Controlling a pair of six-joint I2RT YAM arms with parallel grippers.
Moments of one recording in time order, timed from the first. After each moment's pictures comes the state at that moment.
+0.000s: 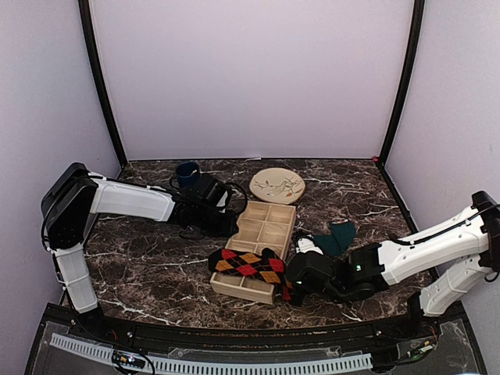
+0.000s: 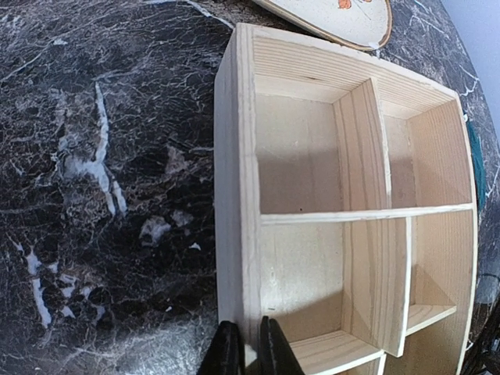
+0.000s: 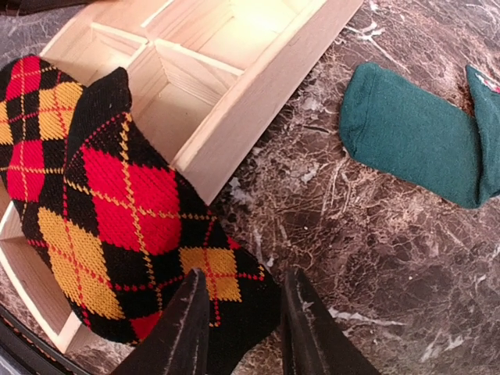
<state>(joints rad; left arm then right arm) -0.77 1.87 1.16 -0.20 0.05 -0.62 1.36 1.44 0.76 -0.35 0.66 0.86</state>
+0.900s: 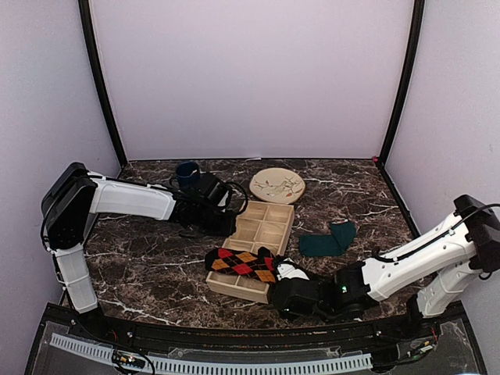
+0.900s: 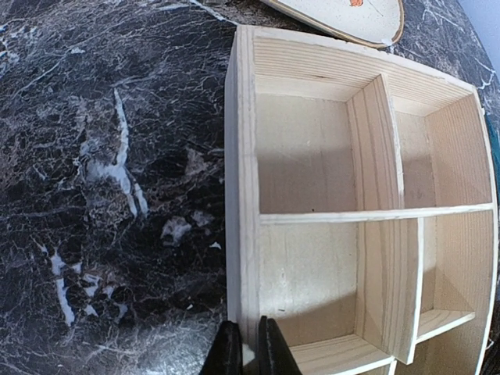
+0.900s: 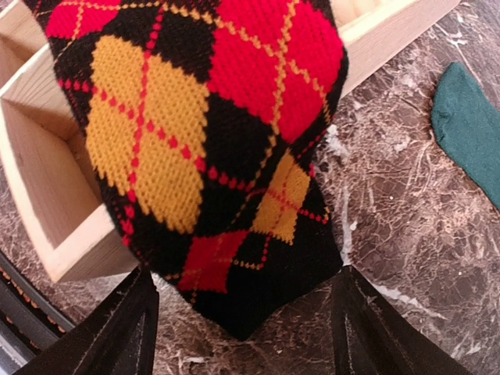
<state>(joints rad) -0.78 1.86 1.19 -0.26 -0.01 -0.58 1.49 1.55 0.78 -0.31 0.60 0.75</state>
